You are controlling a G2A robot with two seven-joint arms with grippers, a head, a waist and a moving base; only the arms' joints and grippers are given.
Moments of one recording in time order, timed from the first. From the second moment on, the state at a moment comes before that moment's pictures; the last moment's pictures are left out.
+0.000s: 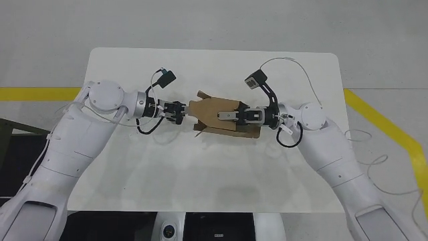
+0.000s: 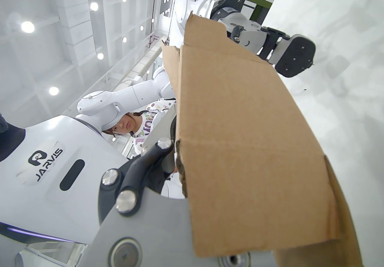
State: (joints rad) left arm 0.76 -0.96 -1.00 -1.36 -0.20 -0.03 -1.27; right arm -0.81 -1.22 0.95 -1.20 0.61 -0.51 1.25
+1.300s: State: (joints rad) left arm 0.80 -0.96 -0.99 -1.38 -0.15 -0.02 -1.29; right arm -0.80 -1.25 0.97 -1.15 0.59 -0.60 1.14
